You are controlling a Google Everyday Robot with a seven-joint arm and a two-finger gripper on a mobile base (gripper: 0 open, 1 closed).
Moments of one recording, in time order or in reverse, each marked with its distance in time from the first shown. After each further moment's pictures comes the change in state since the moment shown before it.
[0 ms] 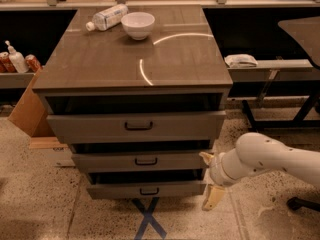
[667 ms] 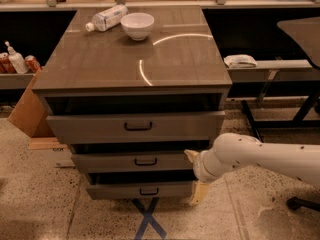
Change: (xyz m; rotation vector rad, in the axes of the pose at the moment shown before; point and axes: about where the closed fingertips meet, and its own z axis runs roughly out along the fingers) arm -0.027 -0.020 0.044 0.015 0.030 -0.119
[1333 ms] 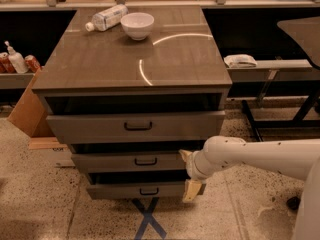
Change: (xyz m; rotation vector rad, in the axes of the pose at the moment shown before) arm 0.000 -0.017 0.043 0.013 0.006 -0.007
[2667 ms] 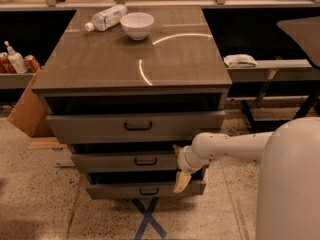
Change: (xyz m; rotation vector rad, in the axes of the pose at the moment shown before) arm -0.001 -0.045 0.055 0.032 -0.002 0.017
